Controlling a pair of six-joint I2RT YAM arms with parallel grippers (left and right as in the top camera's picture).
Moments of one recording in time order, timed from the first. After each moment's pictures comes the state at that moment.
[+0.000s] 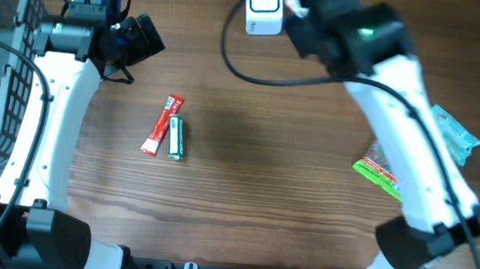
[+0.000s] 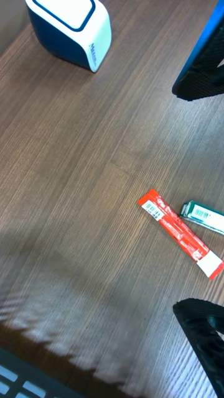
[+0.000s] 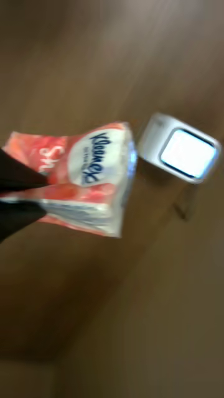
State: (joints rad) left arm -0.04 1.62 1.59 -1.04 -0.06 -0.58; right arm 0.50 1.86 2.16 -1.22 0.35 -0.21
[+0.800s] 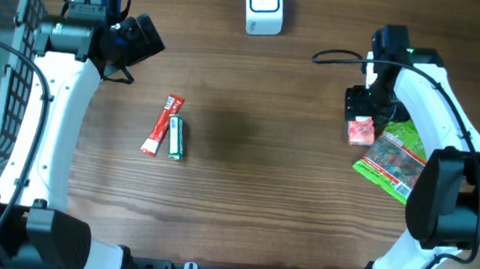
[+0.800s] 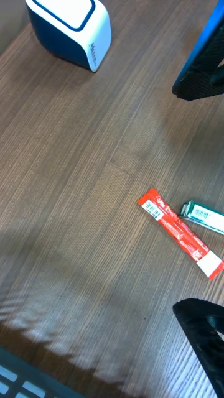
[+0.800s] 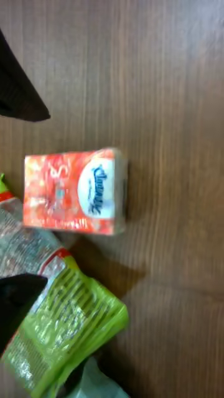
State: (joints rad) left arm -0.04 1.62 1.59 -1.04 -0.06 -0.58; right arm 0.06 1.92 1.46 -1.04 0.09 0.02
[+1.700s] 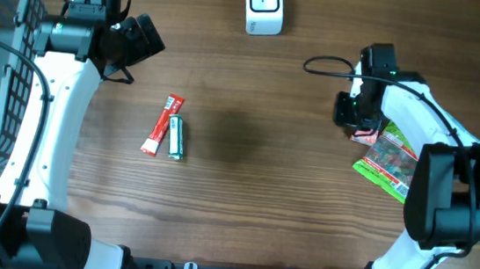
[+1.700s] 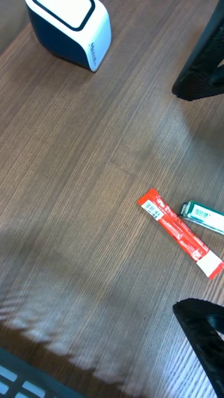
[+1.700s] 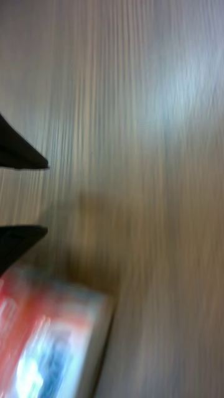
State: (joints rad) left arm -0.04 1.62 1.59 -1.04 -0.06 -0.58; right arm 0.09 1.92 1.26 -0.73 -0.17 0.18
